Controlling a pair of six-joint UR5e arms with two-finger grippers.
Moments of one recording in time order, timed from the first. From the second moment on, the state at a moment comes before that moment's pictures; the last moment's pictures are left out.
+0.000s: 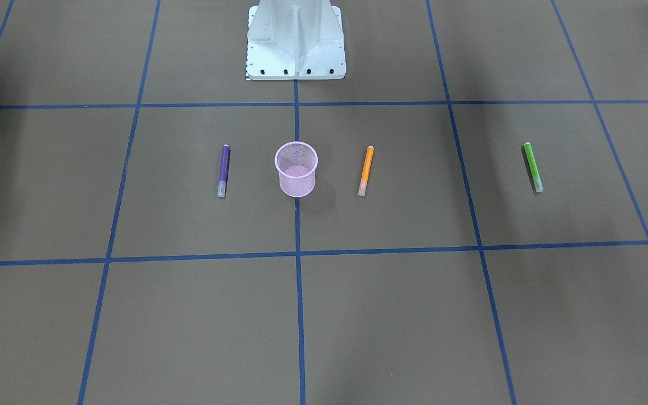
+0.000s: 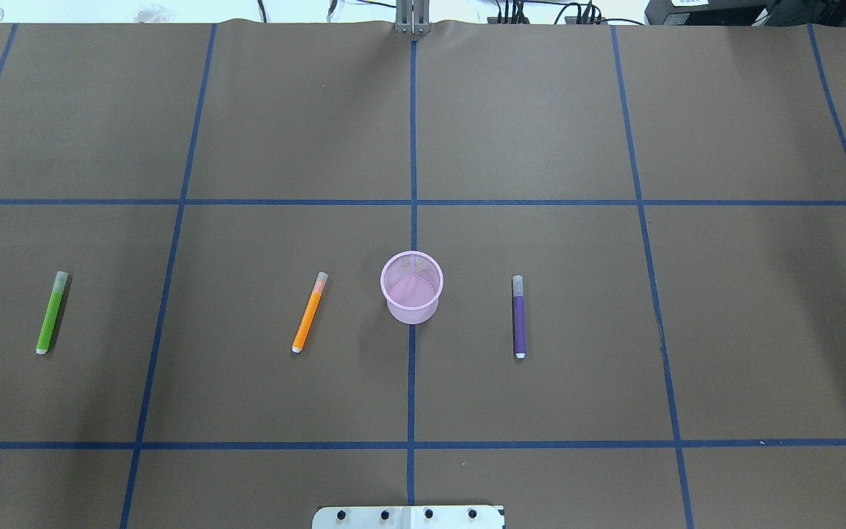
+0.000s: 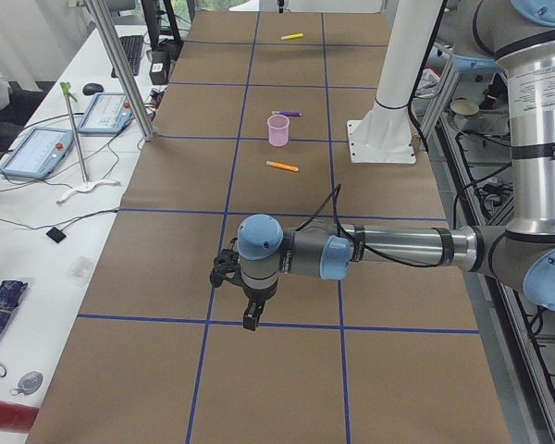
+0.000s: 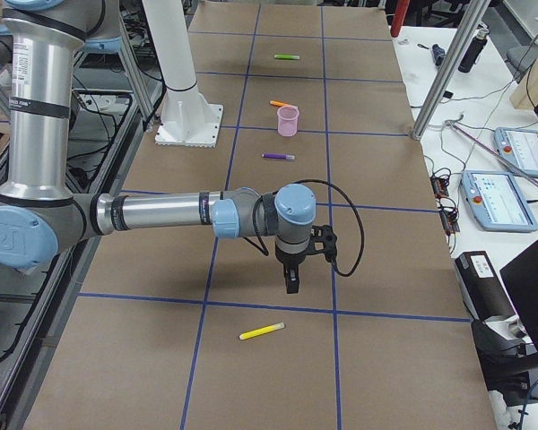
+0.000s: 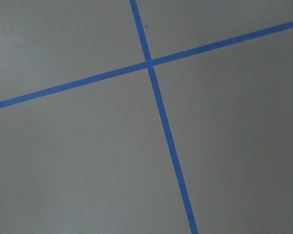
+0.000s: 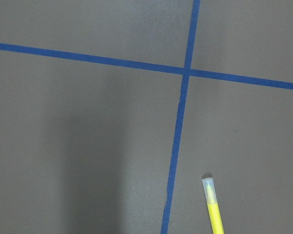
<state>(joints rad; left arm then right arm) -1.55 -1.40 -1.76 -1.66 -2.33 0.17 1.49 -1.71 1.80 -1.57 2.32 0.00</state>
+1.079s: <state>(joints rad) -1.55 -1.44 -1.77 -1.70 -2.32 0.17 1.49 -1.67 1.81 -1.49 2.33 0.00</state>
